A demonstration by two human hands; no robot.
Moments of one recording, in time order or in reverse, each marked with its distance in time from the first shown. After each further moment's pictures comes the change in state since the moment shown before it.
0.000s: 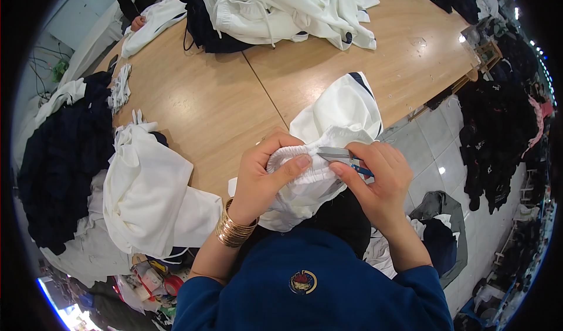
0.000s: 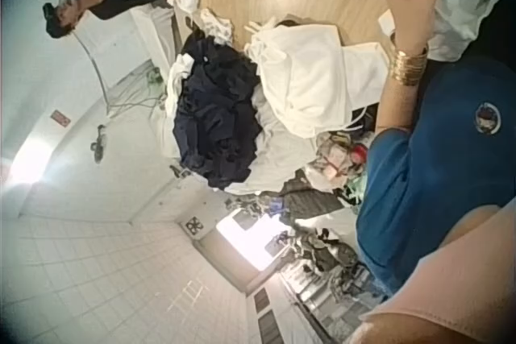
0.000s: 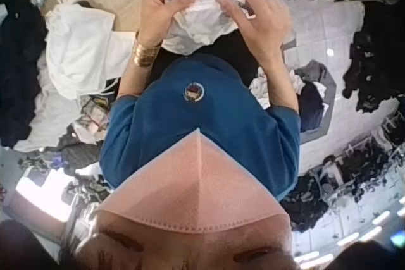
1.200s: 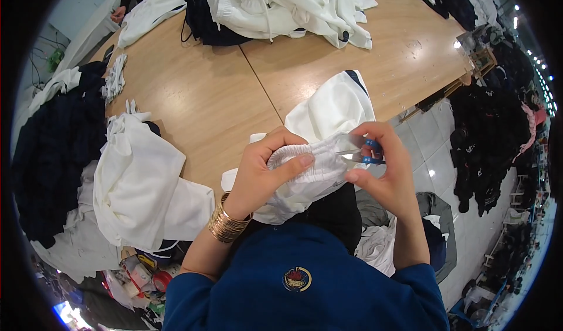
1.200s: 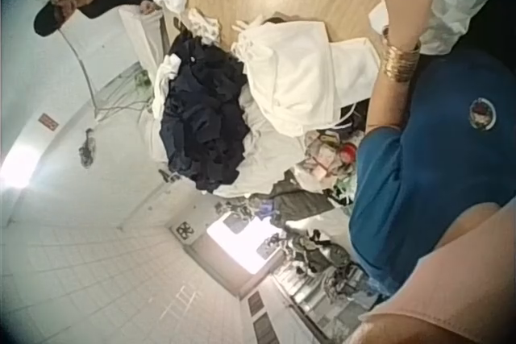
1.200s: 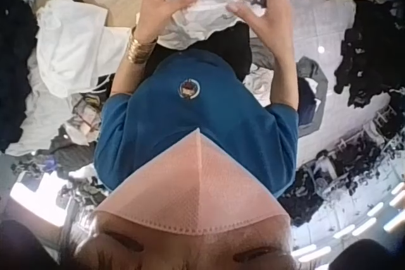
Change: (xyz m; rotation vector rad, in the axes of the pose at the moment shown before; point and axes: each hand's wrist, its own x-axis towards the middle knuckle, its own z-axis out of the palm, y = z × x) left_hand -0.008 -0.002 0.001 0.036 -0.057 -0.084; right_hand 0.009 -0.005 -0.028 0.310 -0.210 0.262
